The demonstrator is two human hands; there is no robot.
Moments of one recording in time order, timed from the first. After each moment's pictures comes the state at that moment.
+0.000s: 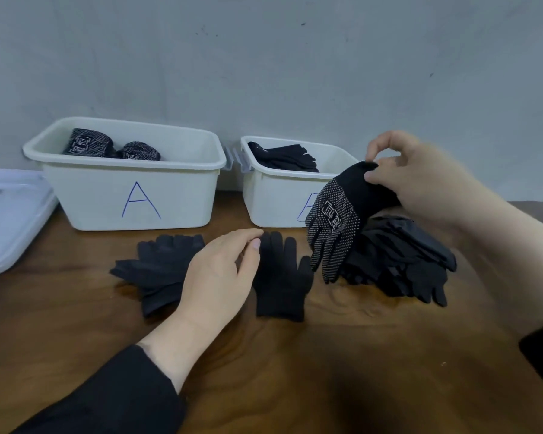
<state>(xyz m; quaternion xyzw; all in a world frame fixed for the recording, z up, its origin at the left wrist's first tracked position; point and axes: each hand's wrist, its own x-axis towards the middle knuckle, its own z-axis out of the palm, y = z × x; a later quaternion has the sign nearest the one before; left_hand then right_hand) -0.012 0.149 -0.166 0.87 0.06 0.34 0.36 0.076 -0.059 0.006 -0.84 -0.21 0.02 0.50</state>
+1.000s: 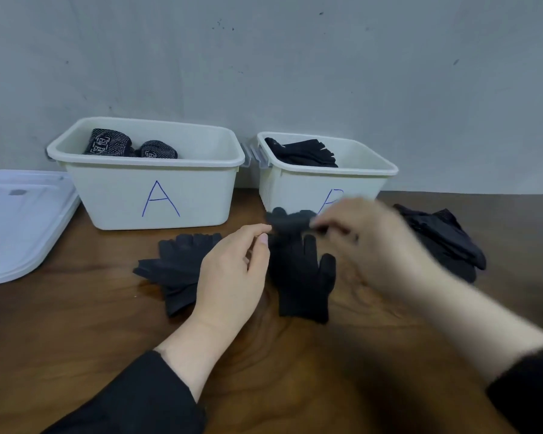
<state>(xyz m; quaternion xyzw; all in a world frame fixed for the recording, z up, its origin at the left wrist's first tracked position) -0.018 0.157 -0.166 0.82 0.08 0.37 0.43 0.069 -0.026 -0.088 -0.85 -0.44 -0.19 0.23</state>
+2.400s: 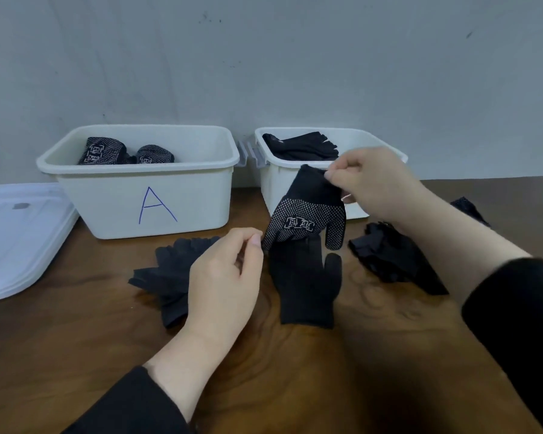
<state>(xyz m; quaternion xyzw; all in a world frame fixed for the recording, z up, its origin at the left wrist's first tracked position) -0.014 0.155 -0.167 0.82 0.10 0.41 0.40 0.130 -0.004 -0.051 -0.89 -0.25 -0.05 0.39</state>
